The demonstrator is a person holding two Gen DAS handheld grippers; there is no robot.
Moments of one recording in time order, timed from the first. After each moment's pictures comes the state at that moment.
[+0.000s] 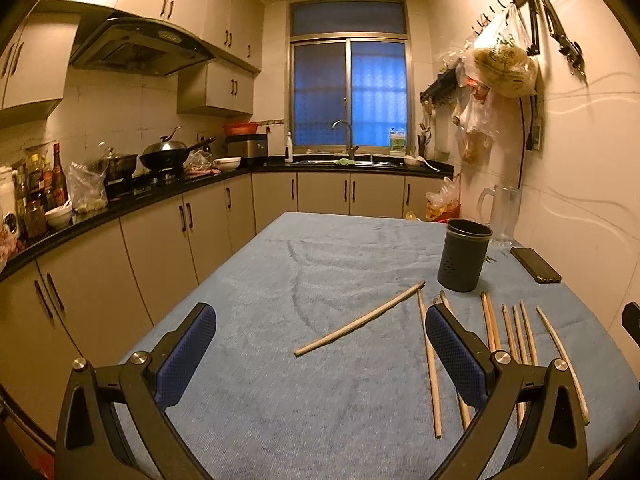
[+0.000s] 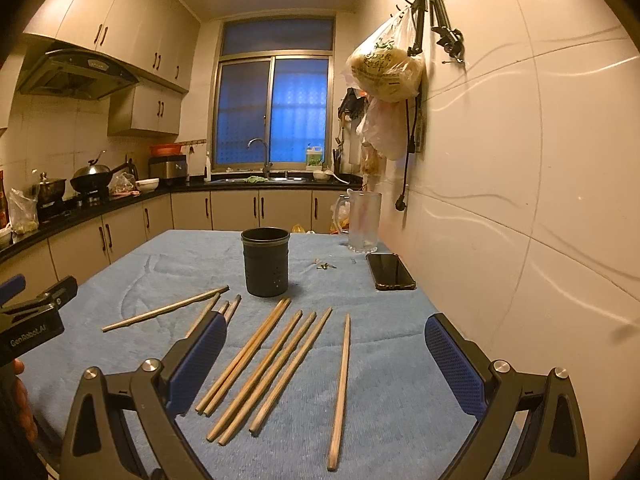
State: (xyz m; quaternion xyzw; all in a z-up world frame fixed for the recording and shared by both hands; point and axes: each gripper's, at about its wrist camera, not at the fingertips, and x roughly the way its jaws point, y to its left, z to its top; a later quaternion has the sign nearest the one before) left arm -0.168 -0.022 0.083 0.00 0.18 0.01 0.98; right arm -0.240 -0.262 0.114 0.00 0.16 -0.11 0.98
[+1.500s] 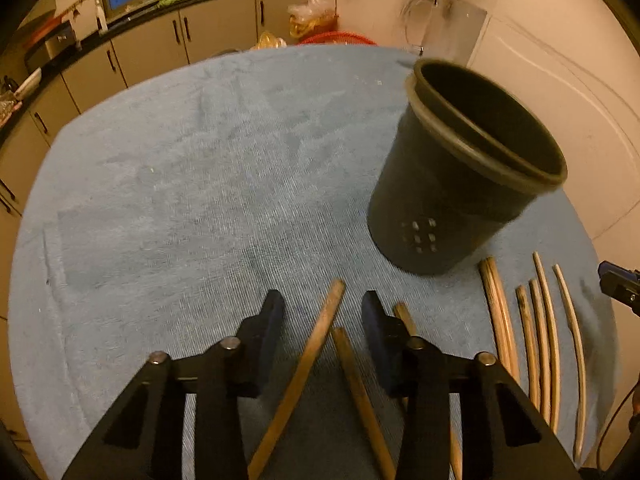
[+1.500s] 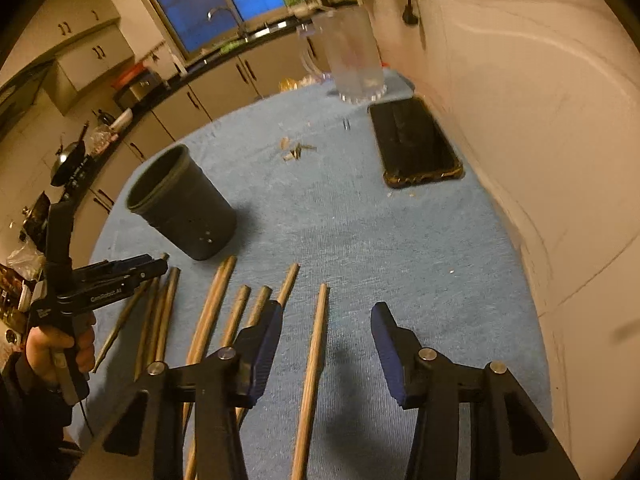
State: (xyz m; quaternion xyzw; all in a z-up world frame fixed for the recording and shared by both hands) left arm 0.105 -0.144 0.020 0.10 0.51 -0.23 0.82; right arm -0.031 -0.409 0.060 0.19 0.46 -0.02 0.86
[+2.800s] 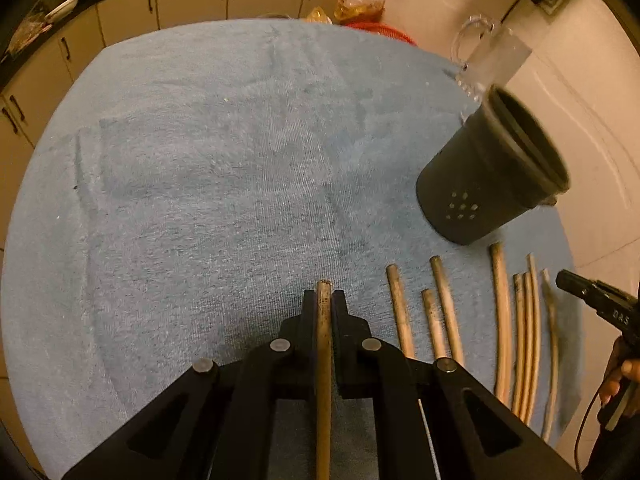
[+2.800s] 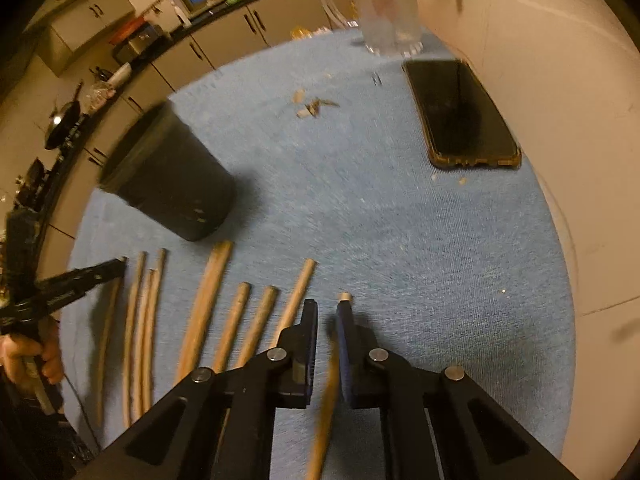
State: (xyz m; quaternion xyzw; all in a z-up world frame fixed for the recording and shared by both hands) left arm 0.114 -0.100 0.023 0.01 0.56 -0.21 0.80; right arm 0.017 -0.393 0.042 0.17 0.53 0.01 0.83
